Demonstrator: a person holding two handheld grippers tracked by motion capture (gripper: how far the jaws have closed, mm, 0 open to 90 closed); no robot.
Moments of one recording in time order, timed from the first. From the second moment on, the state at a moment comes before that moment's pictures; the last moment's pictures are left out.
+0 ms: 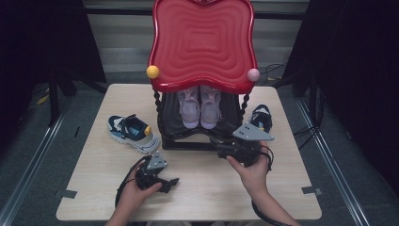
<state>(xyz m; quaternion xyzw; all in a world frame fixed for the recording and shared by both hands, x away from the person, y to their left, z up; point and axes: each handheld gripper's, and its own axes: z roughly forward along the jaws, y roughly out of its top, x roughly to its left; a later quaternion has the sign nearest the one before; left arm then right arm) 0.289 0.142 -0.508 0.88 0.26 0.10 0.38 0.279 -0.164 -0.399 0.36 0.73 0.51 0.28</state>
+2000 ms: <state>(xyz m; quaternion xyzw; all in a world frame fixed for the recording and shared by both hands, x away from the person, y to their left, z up) 0.288 0.142 -0.508 0.88 0.27 0.10 0.38 0.244 -0.232 -0.510 0.35 0.85 0.37 0.14</state>
